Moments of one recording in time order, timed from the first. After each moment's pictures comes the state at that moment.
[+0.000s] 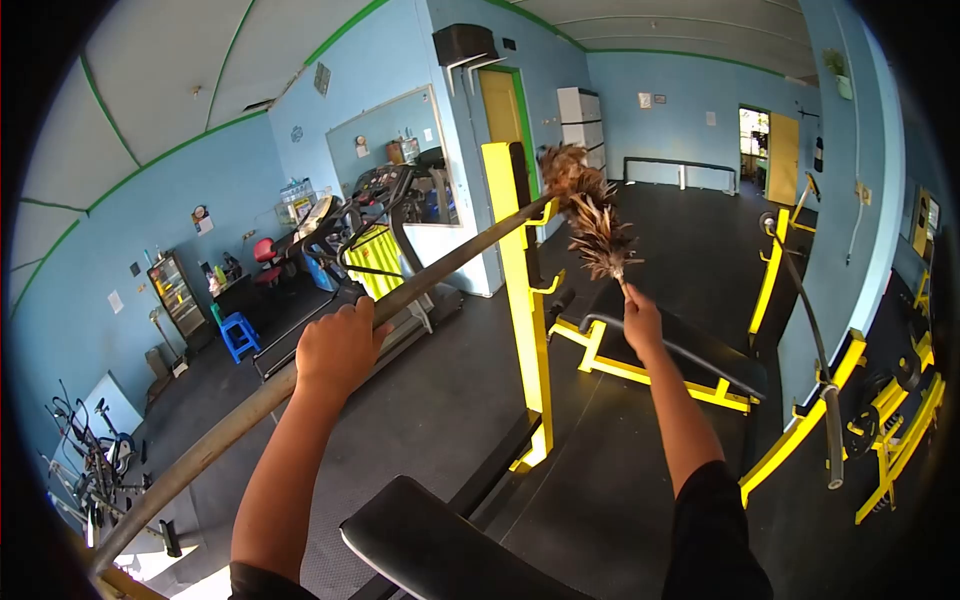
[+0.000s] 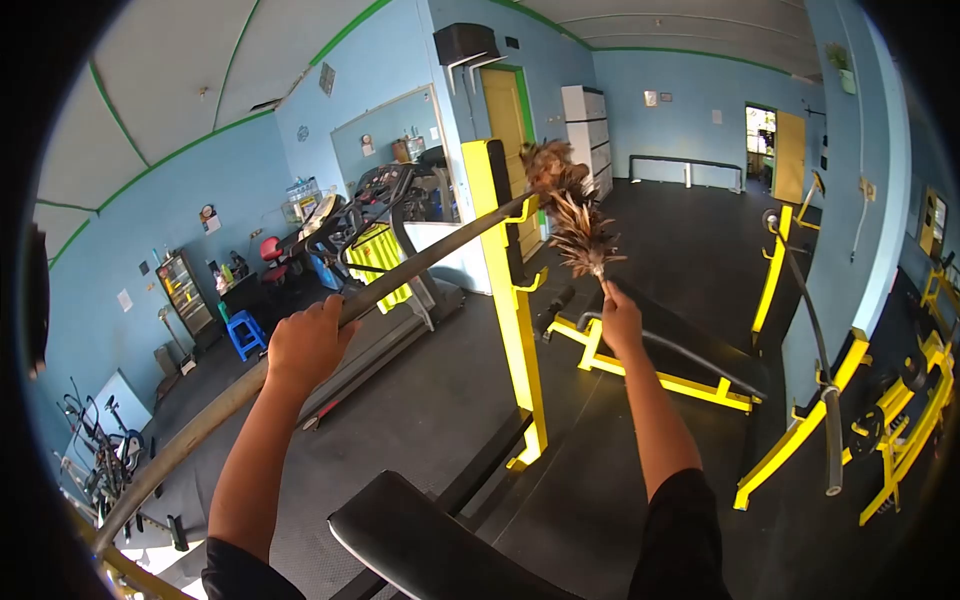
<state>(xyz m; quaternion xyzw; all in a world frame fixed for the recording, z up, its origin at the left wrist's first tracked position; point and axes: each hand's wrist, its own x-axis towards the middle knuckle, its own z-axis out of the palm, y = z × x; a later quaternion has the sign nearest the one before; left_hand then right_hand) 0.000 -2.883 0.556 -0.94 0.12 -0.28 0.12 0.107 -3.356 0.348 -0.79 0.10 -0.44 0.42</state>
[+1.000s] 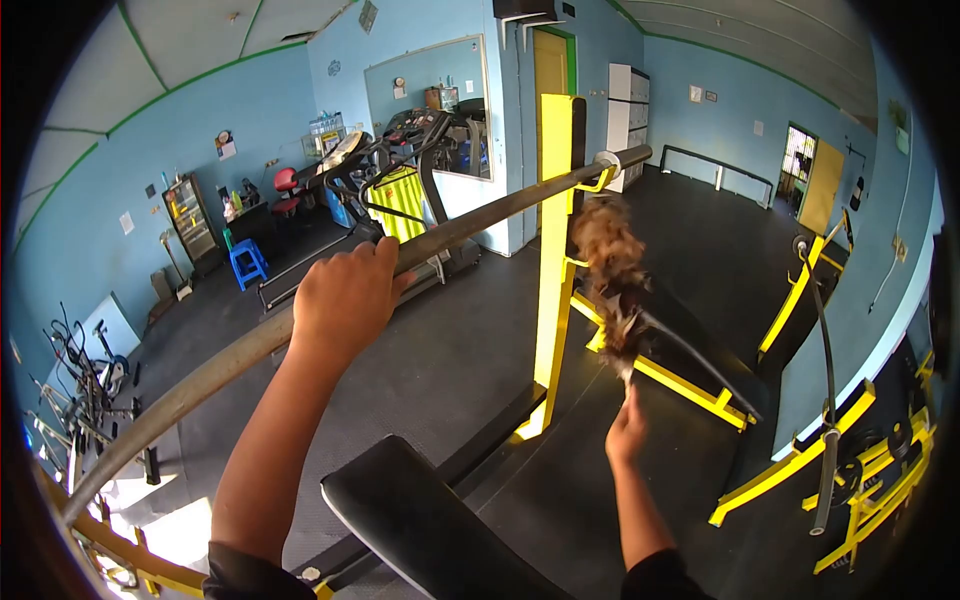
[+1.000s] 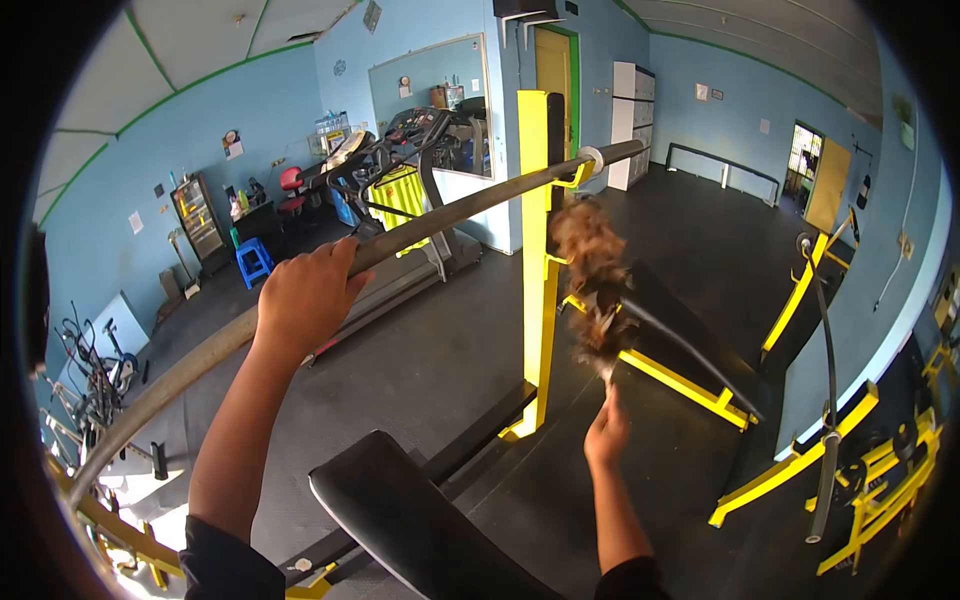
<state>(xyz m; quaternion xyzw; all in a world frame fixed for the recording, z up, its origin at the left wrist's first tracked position) 0.001 -2.882 0.550 -0.93 0.11 -0.32 0.15 0.001 -3.259 0.165 -0.82 0.12 -0.47 0.31</state>
